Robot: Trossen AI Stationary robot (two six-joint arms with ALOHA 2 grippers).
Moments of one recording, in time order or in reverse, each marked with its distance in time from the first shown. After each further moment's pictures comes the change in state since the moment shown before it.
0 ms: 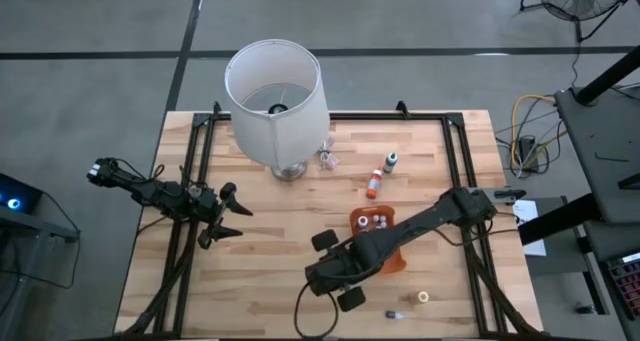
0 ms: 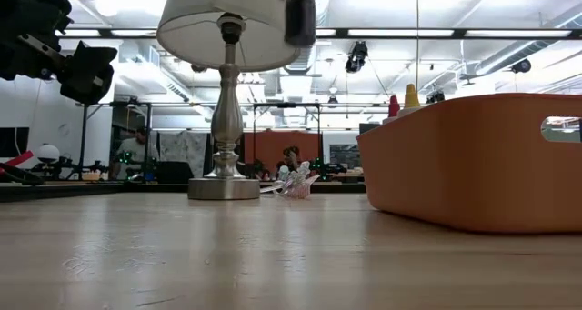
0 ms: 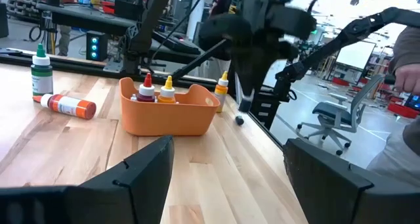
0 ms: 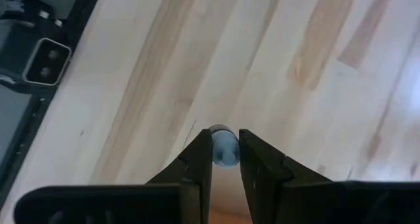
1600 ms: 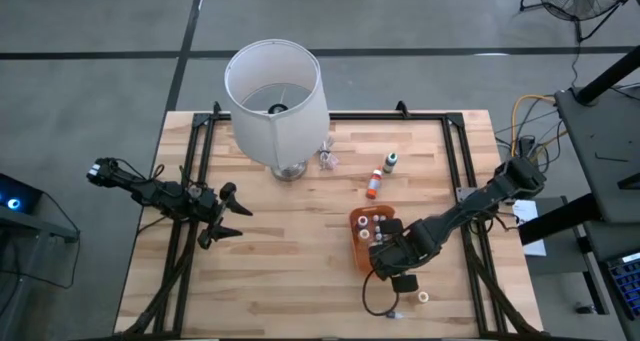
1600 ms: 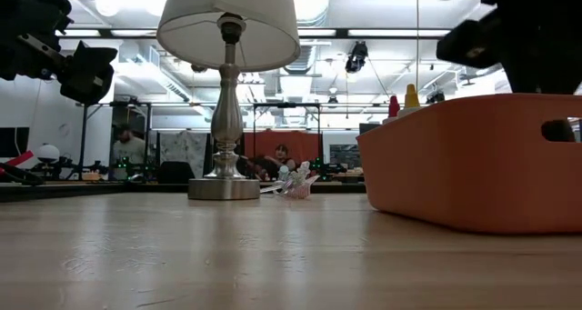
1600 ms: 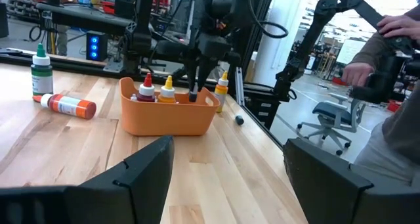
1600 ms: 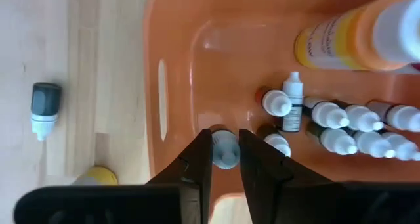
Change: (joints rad) left arm 0.000 0.000 0.000 0.000 0.000 0.000; right arm 0.075 -0.543 -0.965 0.249 -0.048 0.388
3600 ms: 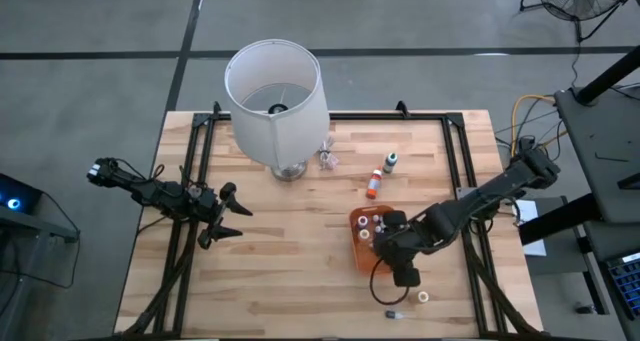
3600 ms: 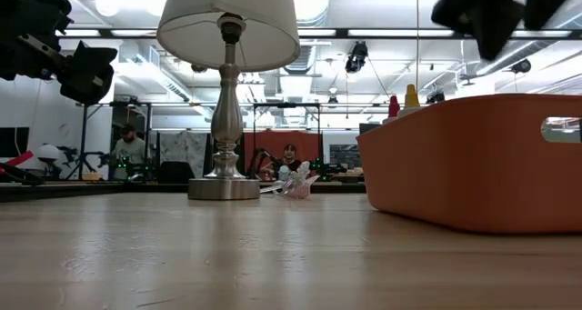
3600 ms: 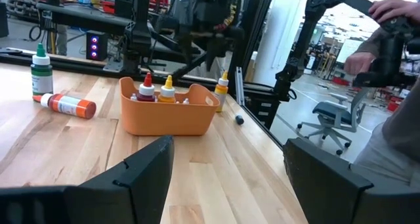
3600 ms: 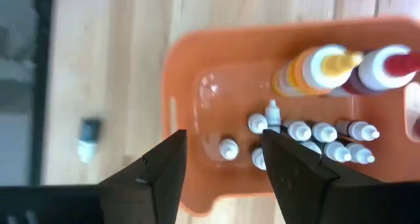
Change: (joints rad) left arm 0.000 0.000 0.000 0.000 0.000 0.000; right arm -0.023 -0.144 0.006 0.026 0.017 0.031
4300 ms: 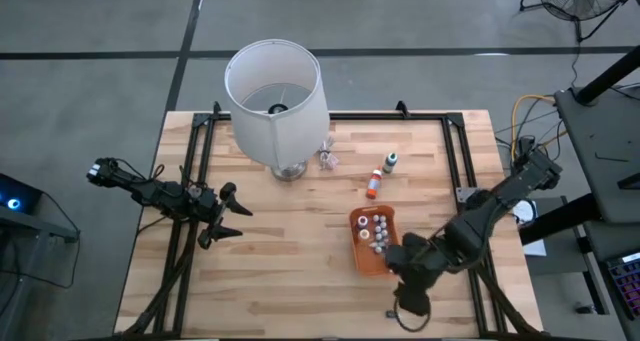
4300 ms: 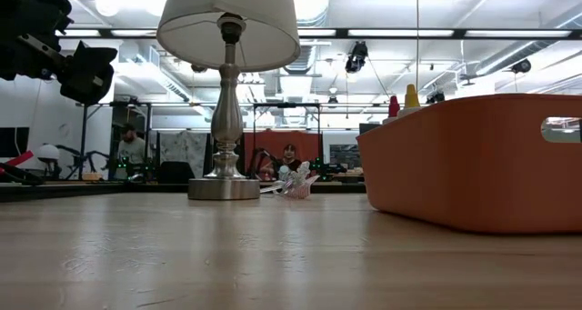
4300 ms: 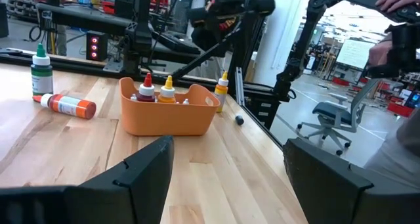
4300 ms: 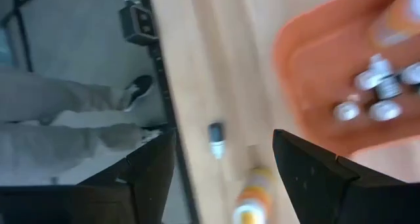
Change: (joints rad) left arm 0.000 0.000 0.000 0.000 0.000 0.000; right arm 0.163 0.001 0.179 -0.037 -0.059 0.541
